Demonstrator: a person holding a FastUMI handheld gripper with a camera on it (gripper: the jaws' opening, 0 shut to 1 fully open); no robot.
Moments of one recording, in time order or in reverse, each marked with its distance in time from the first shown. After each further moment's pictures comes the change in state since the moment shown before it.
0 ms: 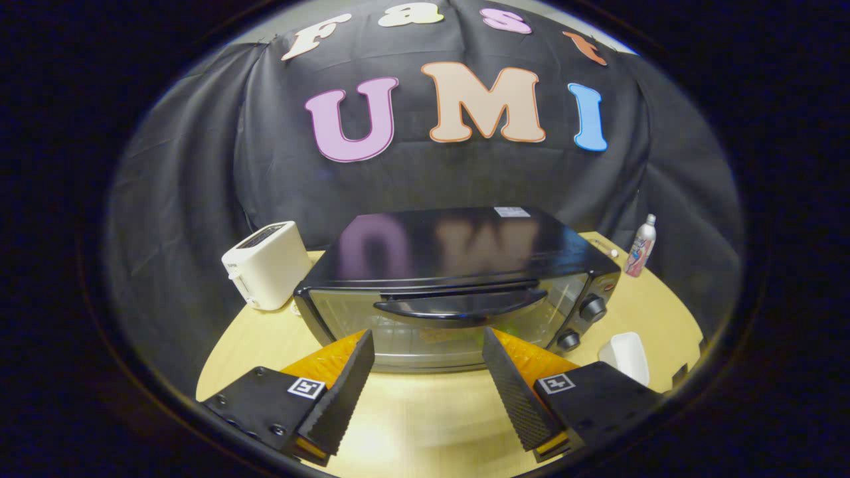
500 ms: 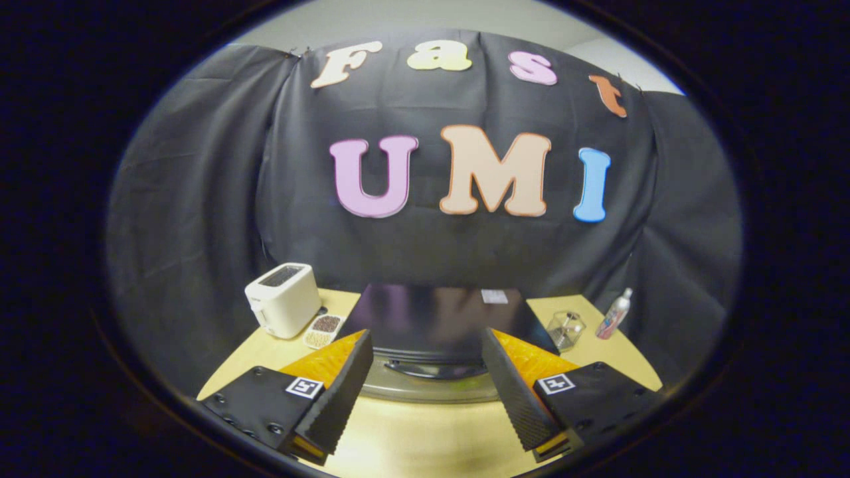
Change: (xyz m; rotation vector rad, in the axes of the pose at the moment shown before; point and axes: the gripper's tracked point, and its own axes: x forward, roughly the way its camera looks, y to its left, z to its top) arm -0.077 -0.001 0.126 -0.087 -0.194 0.030
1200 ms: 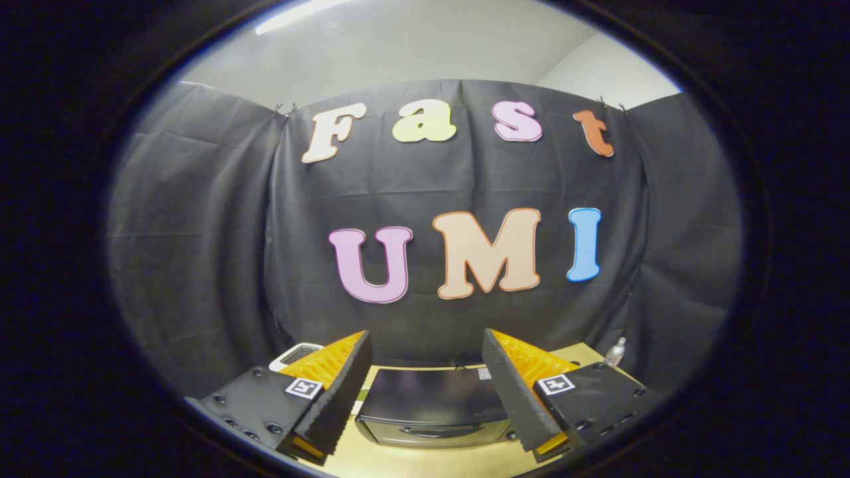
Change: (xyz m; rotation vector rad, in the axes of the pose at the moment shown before) arm -0.024 -0.013 0.148 0.088 -0.235 0.017
